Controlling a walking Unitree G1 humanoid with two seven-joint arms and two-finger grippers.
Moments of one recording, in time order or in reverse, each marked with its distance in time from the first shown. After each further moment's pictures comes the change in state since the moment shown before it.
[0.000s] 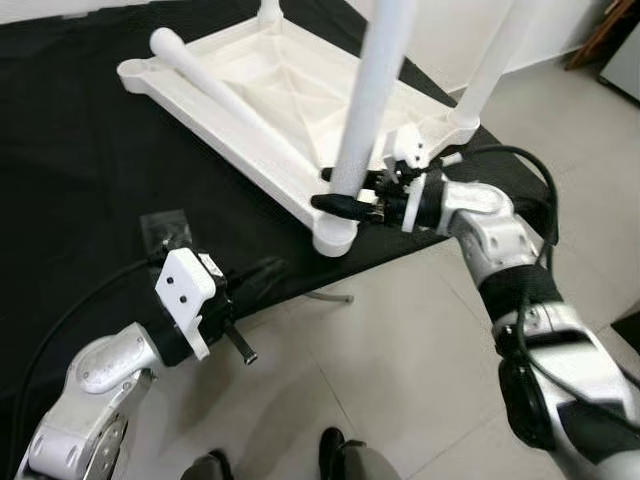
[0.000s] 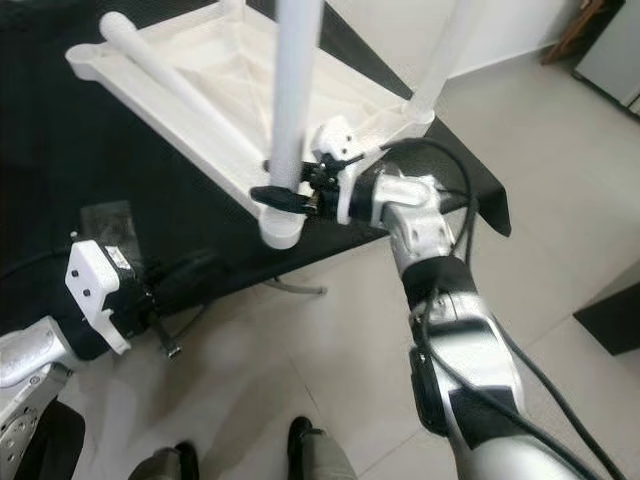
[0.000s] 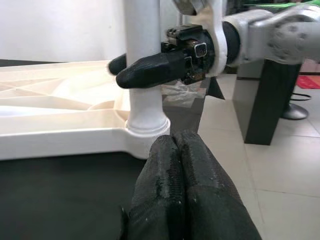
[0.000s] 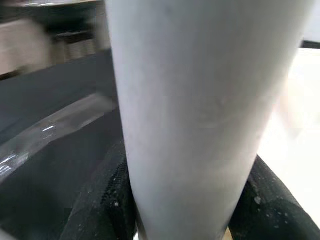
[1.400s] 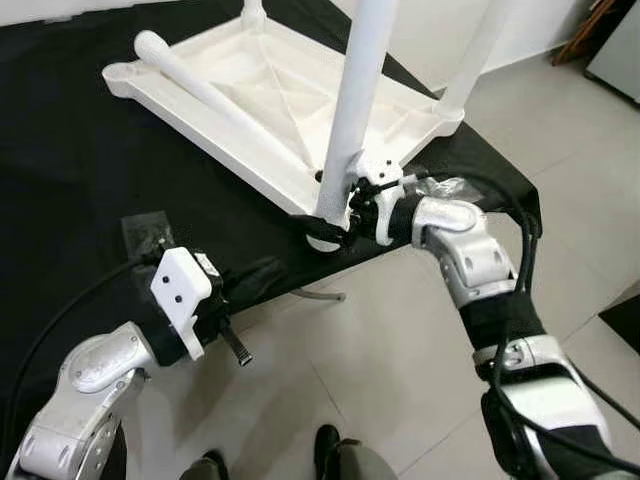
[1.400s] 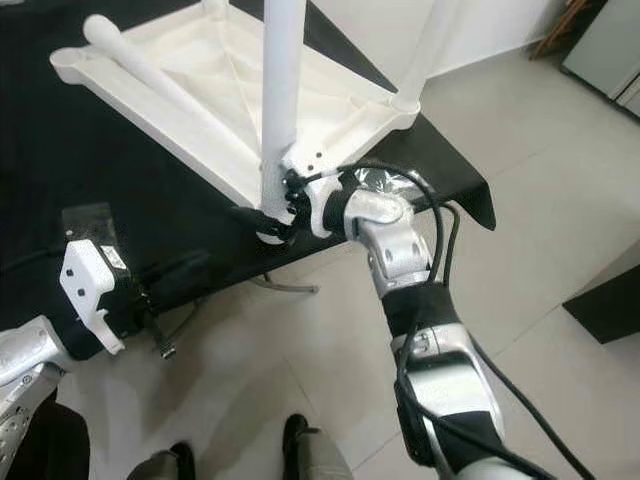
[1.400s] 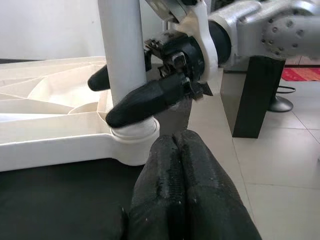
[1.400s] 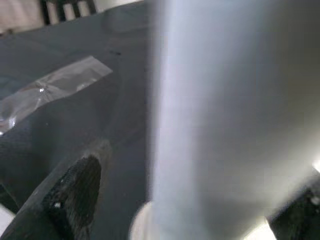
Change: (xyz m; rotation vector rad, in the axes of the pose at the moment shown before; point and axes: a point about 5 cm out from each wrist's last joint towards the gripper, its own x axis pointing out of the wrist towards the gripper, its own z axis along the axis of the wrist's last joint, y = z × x) left arm 0.001 0.001 0.003 0.010 0.001 -0.006; right arm 0.023 0.014 0.020 -0.131 0.091 0.115
